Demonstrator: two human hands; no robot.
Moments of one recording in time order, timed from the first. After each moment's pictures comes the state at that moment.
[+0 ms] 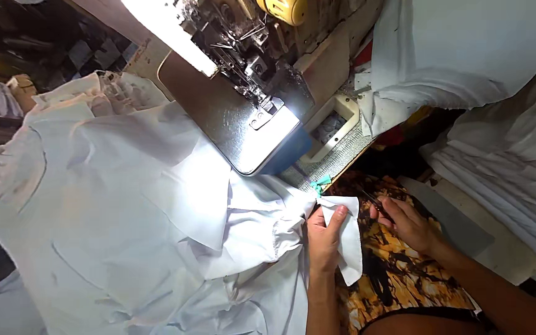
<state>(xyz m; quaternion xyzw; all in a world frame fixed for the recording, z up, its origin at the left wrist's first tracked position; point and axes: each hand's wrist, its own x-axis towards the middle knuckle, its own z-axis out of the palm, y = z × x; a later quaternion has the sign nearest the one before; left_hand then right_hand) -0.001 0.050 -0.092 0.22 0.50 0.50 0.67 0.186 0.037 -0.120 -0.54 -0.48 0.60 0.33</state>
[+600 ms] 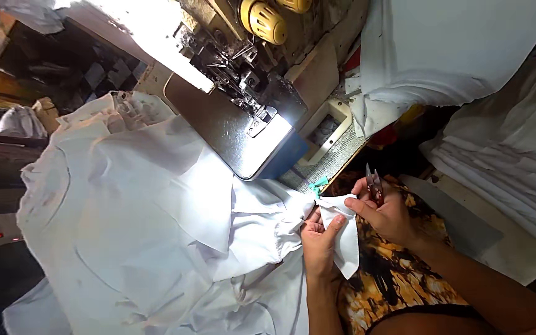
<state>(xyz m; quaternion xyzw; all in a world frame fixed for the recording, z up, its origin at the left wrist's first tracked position) -0.013 0.044 -0.092 0.24 0.52 0.50 0.65 0.136 0.065 -0.104 -0.49 -0.47 0.50 0.54</state>
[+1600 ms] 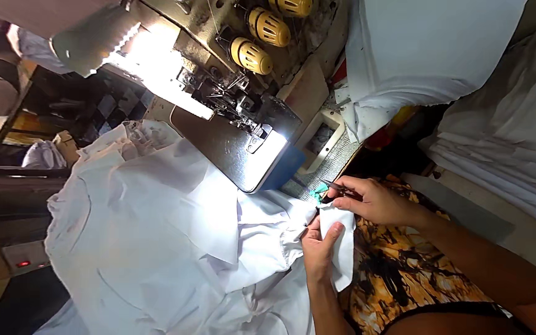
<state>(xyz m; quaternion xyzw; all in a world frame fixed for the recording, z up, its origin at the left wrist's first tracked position) -0.029 0.044 -0.089 0.28 0.51 0.47 0.66 0.151 0.104 -0.093 -0.44 -0.61 0.56 0.36</state>
